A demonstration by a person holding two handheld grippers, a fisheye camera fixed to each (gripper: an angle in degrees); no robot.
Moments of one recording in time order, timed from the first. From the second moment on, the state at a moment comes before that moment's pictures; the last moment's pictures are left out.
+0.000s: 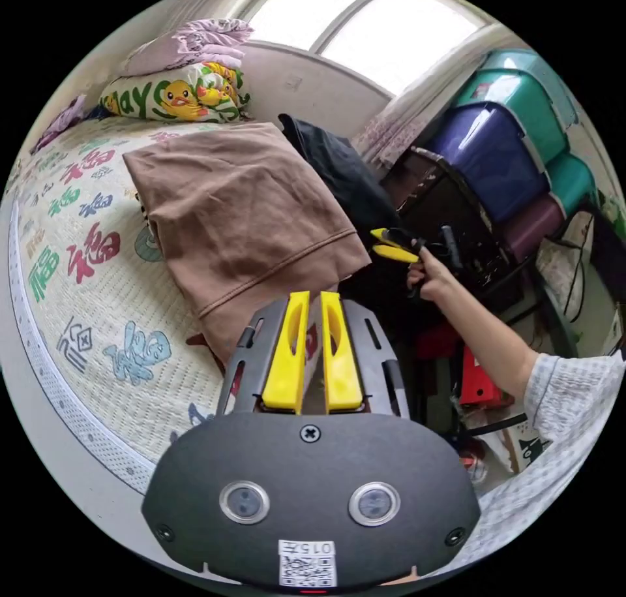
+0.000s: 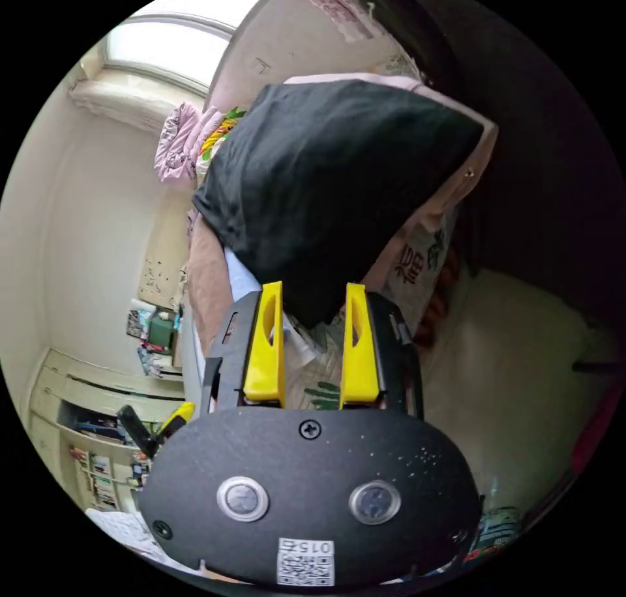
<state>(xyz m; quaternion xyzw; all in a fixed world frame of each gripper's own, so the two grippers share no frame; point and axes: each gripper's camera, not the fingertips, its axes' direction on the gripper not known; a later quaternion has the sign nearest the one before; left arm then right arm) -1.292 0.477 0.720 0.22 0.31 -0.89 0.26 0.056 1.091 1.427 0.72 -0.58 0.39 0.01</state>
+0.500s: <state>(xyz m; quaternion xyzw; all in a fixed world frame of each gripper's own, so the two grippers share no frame) -1.195 0.454 0.690 0.28 0.25 -0.91 0.19 -0.090 1.182 1.480 0.85 -0.38 0.31 -0.20</state>
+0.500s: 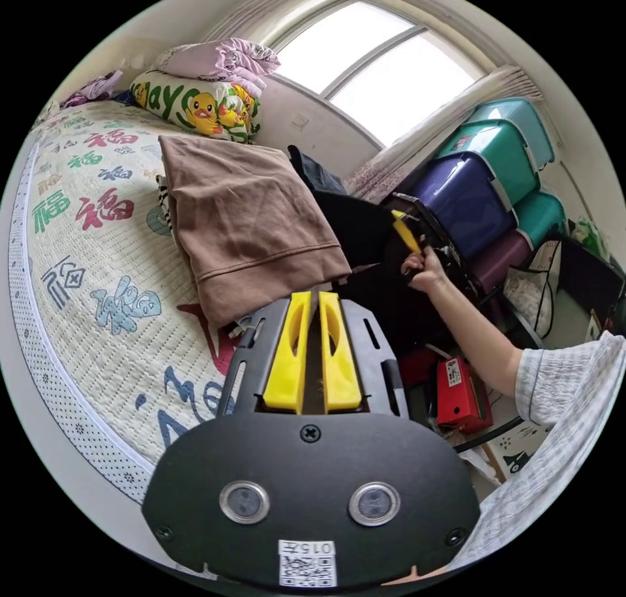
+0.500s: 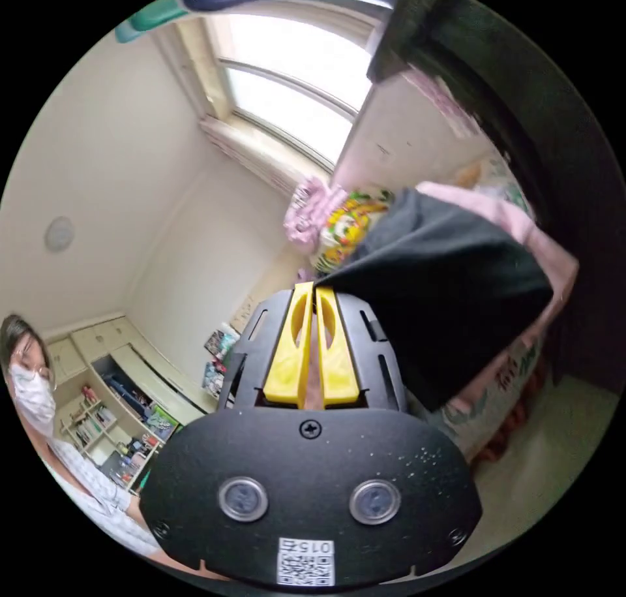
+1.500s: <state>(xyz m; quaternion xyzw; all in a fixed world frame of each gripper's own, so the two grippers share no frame) -1.056 0.452 0.347 0.48 0.11 -0.84 0.23 -0.662 1.433 1.384 0.94 0.14 0.02 -0.30</state>
